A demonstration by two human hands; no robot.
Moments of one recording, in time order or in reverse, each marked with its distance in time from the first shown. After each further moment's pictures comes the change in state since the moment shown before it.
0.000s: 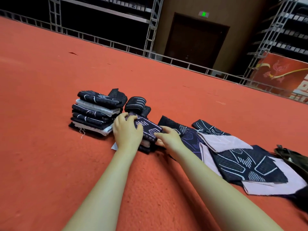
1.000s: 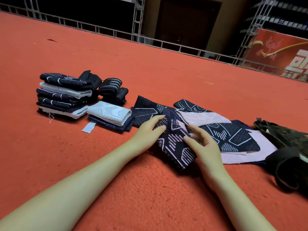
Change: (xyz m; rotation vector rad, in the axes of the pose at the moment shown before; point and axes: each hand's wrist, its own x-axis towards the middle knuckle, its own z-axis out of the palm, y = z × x) left_hand -0.092 0.086 0.027 -0.618 -0.775 0.137; right_hand -0.130 0.049 -0.141 0.046 0.282 -0.194
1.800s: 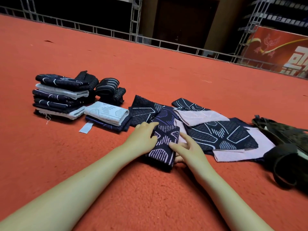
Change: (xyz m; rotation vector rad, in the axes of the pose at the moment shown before) left_hand 0.000 -0.013 -0.001 0.675 -0.074 -0.112; right_hand -0.004 0.007 0.017 0.046 -0.211 0.268
